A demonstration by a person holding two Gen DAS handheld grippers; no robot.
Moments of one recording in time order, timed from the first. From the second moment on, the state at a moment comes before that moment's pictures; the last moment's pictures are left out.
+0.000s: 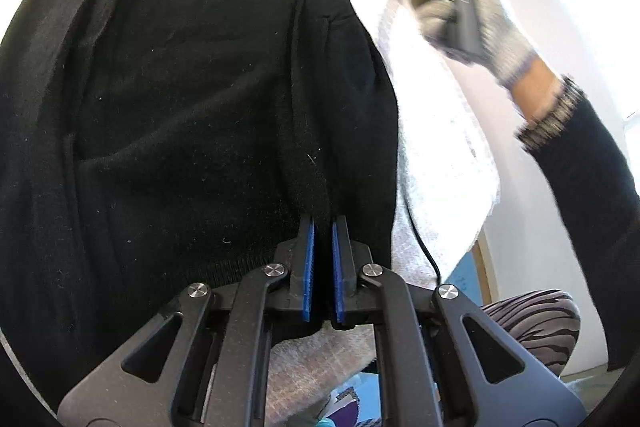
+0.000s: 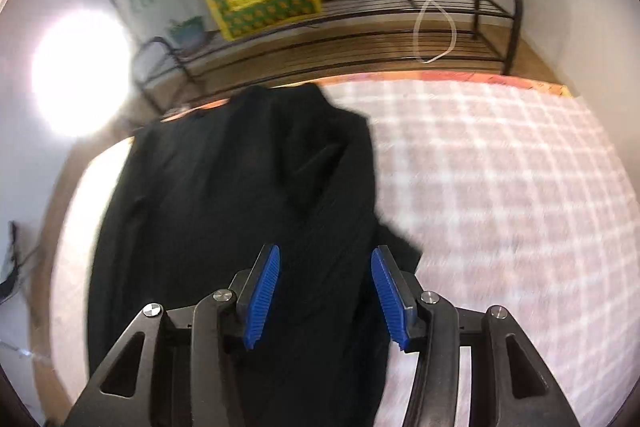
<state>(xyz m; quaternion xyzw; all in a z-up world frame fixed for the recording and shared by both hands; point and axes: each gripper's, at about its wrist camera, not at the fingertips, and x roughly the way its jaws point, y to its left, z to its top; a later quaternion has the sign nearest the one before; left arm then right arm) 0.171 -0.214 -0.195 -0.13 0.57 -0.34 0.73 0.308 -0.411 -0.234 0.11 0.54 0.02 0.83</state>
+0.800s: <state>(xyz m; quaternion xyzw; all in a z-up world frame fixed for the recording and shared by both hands) 0.152 -0.198 -0.180 -0.13 0.56 -0.38 0.73 0.369 -0.384 -0.214 0.07 0.50 0.02 0.86</state>
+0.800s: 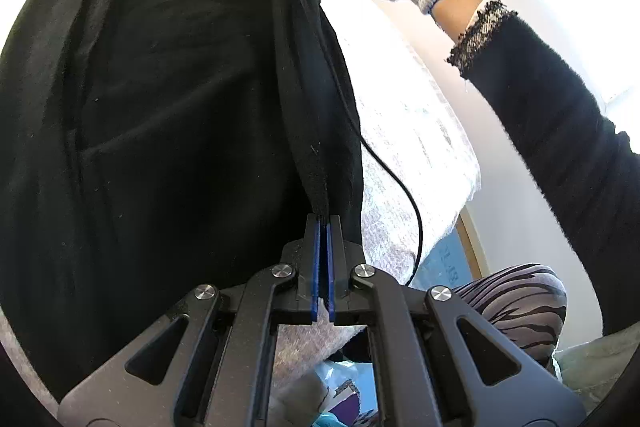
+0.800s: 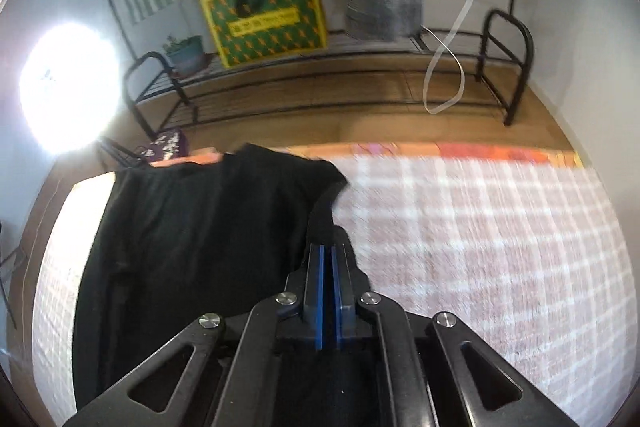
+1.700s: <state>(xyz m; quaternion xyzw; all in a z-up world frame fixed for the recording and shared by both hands) 0.114 -0.195 -0.153 -0.07 0.52 -0.36 0.77 0.281 -0.388 -0.145 0.17 0.45 0.08 0.87</state>
